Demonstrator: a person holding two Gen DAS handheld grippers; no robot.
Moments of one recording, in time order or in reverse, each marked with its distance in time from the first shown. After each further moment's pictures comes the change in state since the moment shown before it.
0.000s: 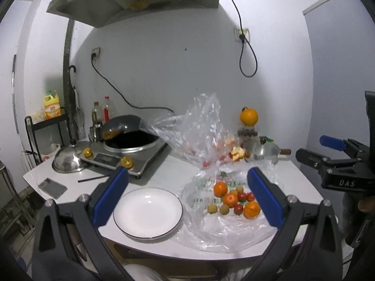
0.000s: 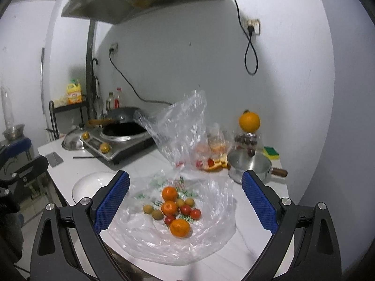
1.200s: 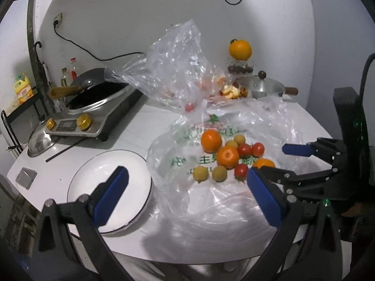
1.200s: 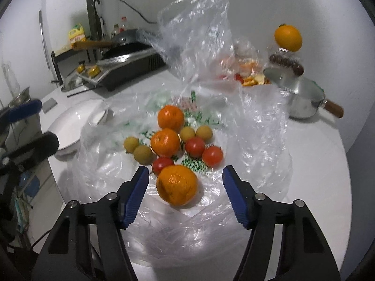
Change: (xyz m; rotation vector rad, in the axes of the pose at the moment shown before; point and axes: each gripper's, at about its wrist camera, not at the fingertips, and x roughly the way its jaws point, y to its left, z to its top) left arm 0.136 -0.047 -0.064 0.123 0.318 -0.051; right arm 0.153 -0.017 -0.101 -0.006 0.391 0.169
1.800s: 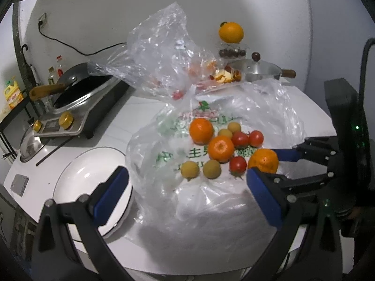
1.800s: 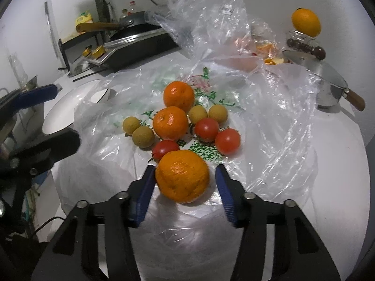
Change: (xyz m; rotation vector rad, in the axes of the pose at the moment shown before) left arm 0.034 -0.017 0.000 0.058 0.064 -0.030; right arm 0.031 0.000 -0.009 -0.037 0.079 0.081
